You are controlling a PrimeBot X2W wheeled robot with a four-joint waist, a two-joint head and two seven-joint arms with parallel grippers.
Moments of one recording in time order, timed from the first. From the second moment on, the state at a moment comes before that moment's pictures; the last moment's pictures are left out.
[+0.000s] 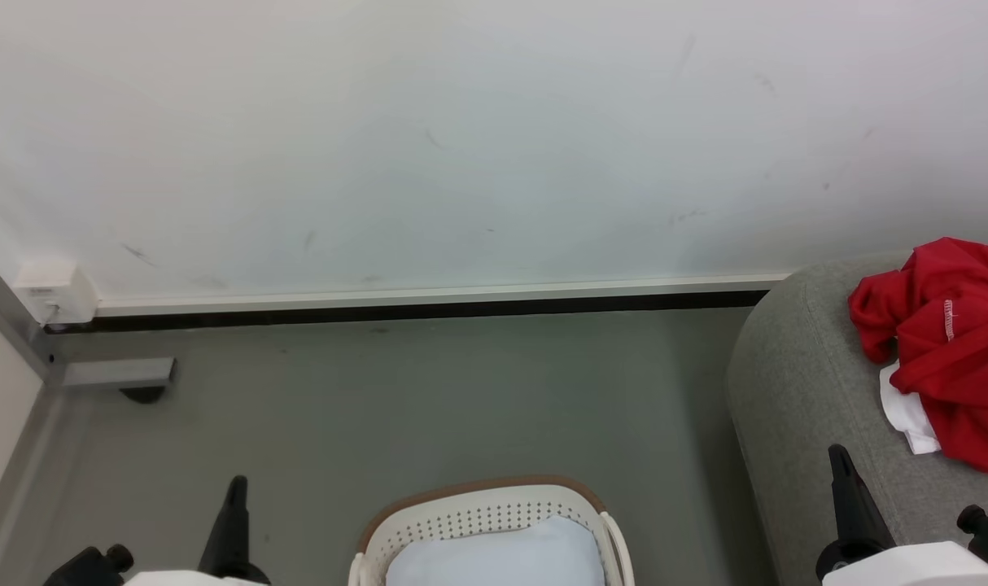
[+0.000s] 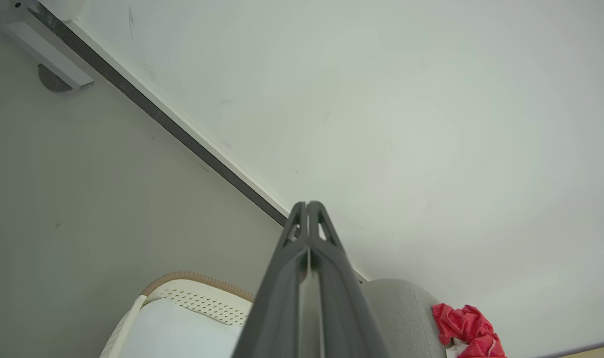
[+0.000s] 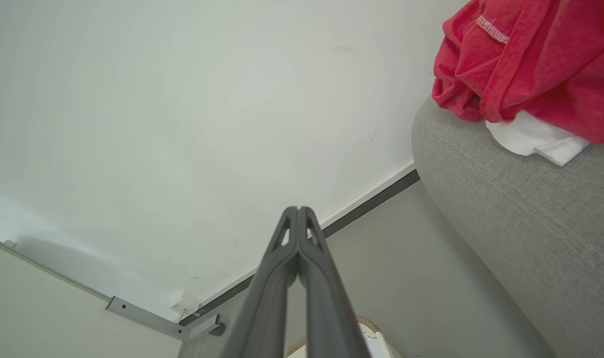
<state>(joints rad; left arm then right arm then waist) -0.05 0.08 0.03 0.27 -0.89 -0.11 -0.09 -0.09 -0.06 0.07 0.29 0.90 0.13 -0.09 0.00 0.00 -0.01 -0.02</state>
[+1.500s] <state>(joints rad) -0.08 0.06 0.08 0.26 -1.32 -0.12 0.03 -0.10 -0.06 -0.03 0.26 1.33 0.13 0.03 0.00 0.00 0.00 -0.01</state>
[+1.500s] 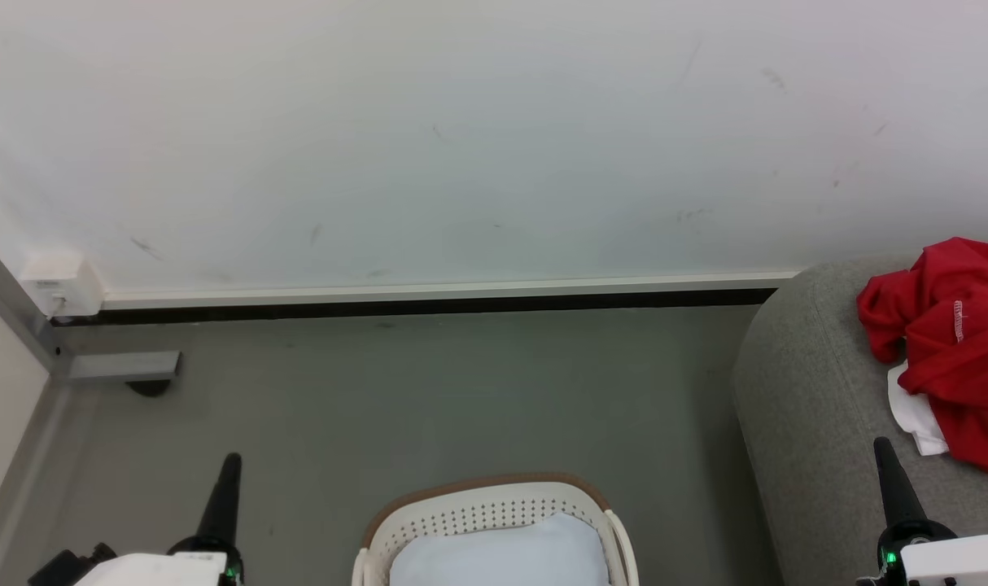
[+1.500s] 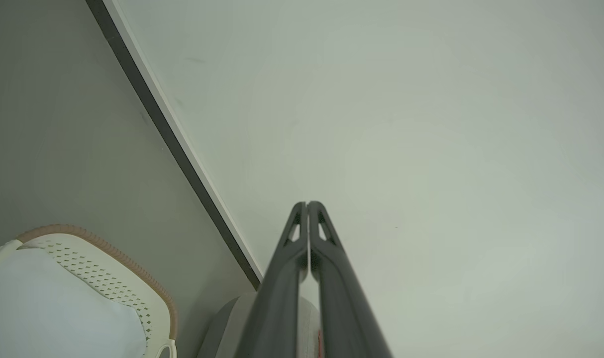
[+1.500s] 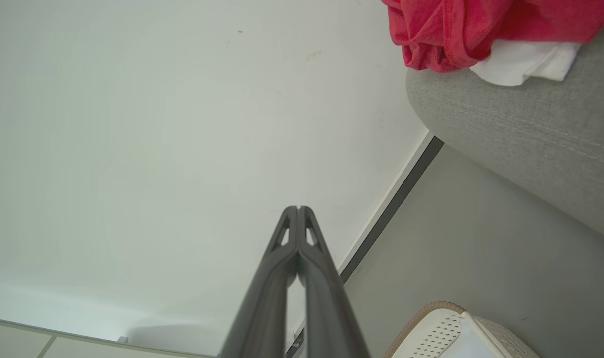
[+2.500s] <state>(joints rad) -0.10 0.05 0.10 0.25 -1.53 -0.13 0.10 -0.10 -0.06 -0.08 0.25 1.55 0.13 0.08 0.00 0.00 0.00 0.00</state>
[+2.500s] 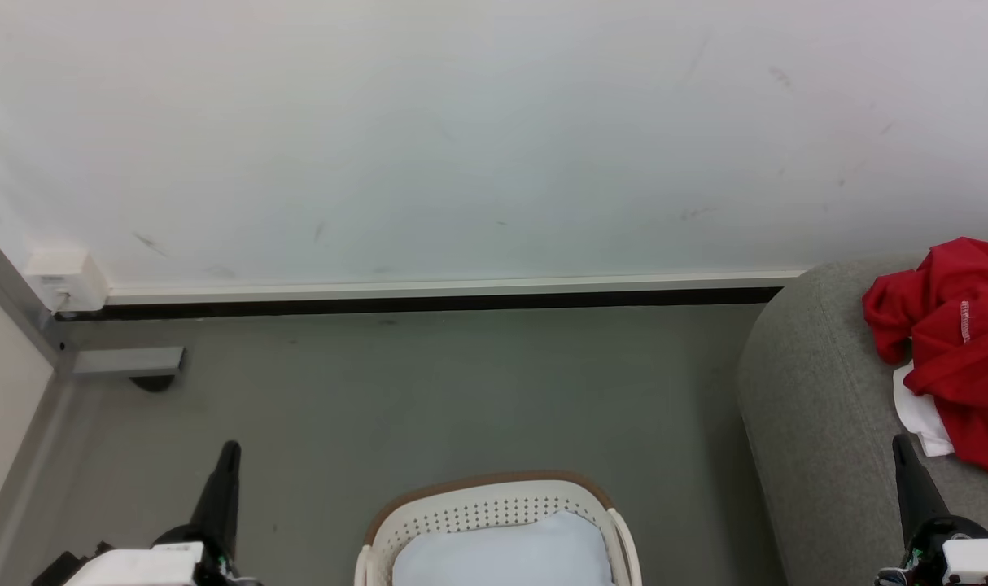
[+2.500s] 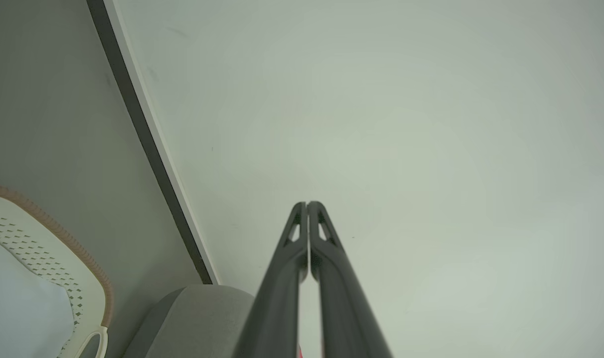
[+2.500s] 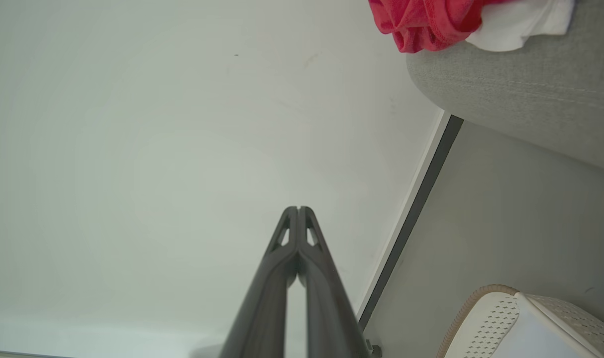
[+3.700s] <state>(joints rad) -0.10 0.05 0.11 0.25 -1.61 -0.13 0.11 -0.10 -0.06 -0.11 0.25 1.62 0.13 0.11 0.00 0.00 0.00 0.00</state>
